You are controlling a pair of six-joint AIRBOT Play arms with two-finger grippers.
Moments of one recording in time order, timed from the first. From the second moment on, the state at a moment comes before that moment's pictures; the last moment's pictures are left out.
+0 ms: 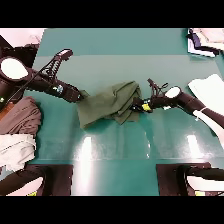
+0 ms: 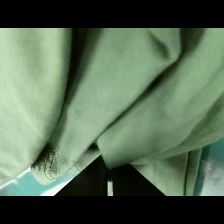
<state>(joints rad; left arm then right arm) -0.24 -1.15 1.22 1.01 -1.25 -1.21 0.27 -1.44 0.92 -0.70 0.85 1.46</state>
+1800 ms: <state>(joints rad) -0.03 -1.02 1.22 0.98 -1.42 -1.28 -0.03 -1.36 1.89 -1.22 1.74 1.62</state>
